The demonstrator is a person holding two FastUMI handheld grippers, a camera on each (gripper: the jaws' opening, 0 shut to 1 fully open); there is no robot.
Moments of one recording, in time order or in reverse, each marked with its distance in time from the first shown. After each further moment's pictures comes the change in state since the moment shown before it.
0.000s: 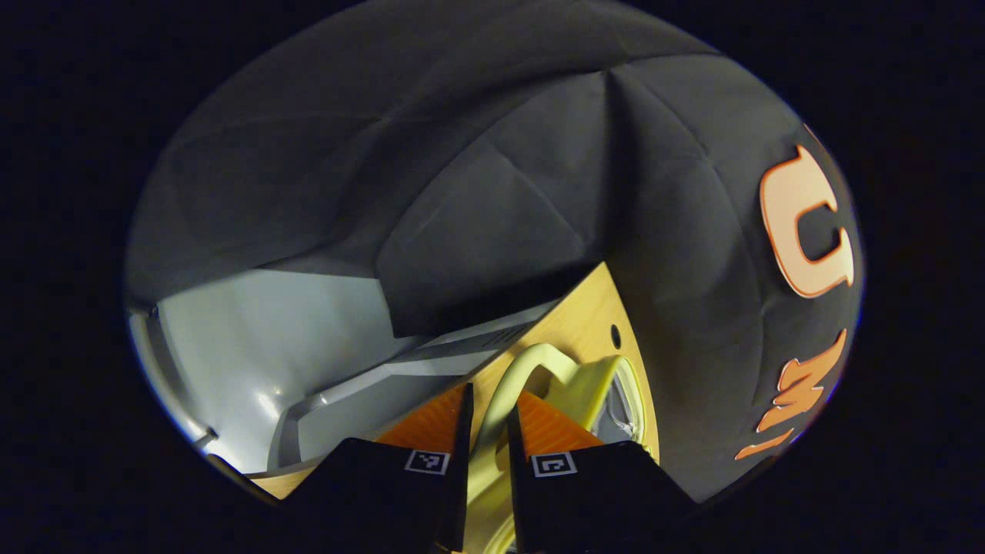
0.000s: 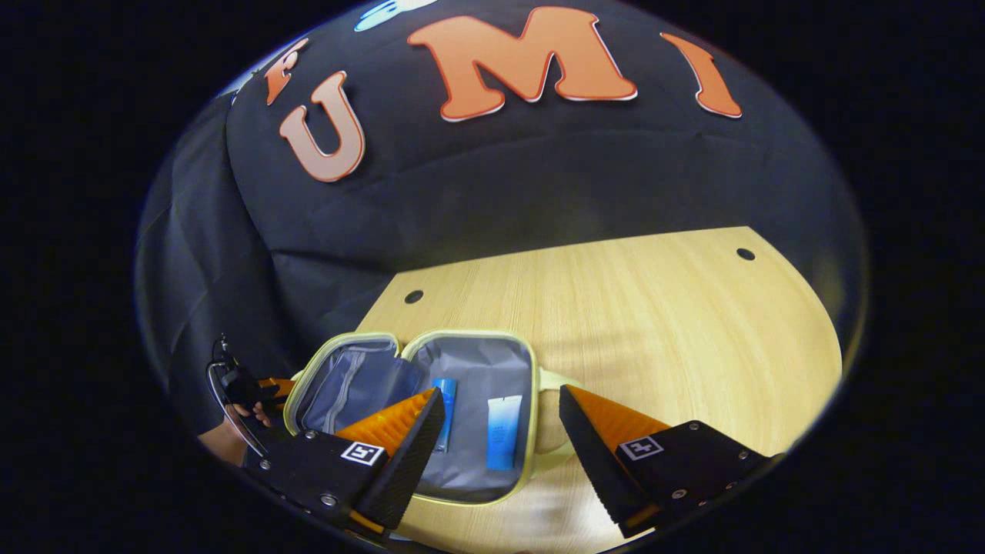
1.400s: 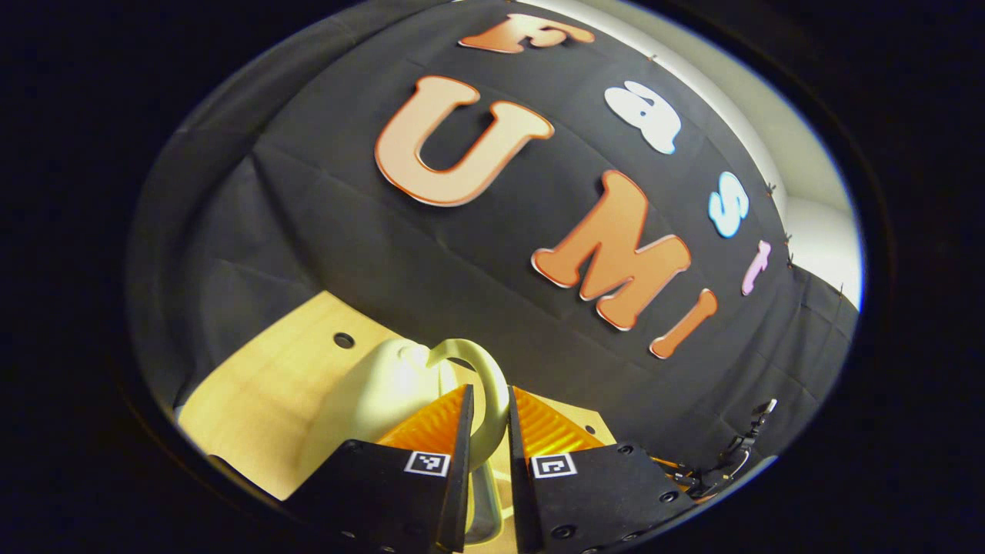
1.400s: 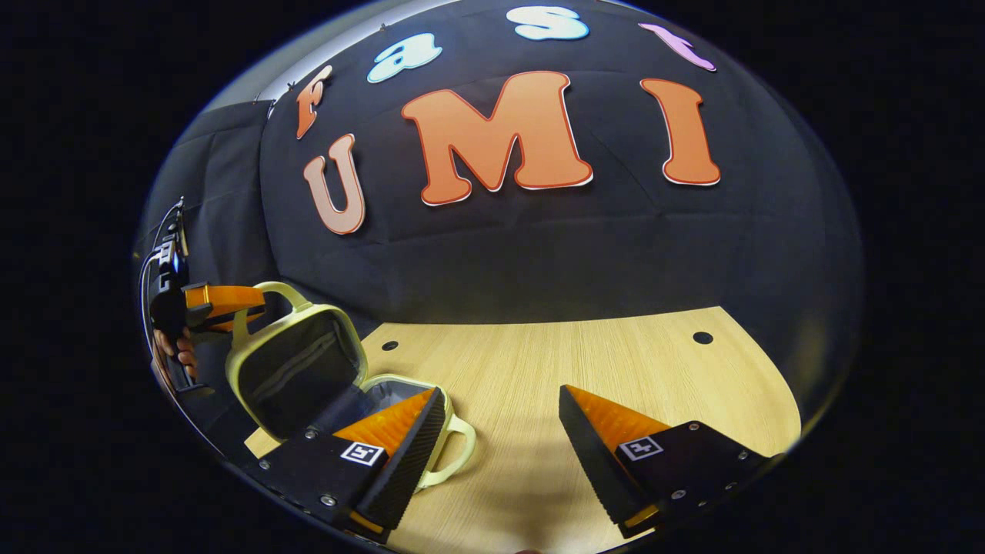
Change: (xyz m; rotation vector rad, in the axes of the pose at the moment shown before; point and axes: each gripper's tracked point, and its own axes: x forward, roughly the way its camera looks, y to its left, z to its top) left arm -0.186 -0.379 -0.182 0.582 -0.103 -0.557; right arm -0.064 -0.119 0.065 -0.136 -0.246 0.056
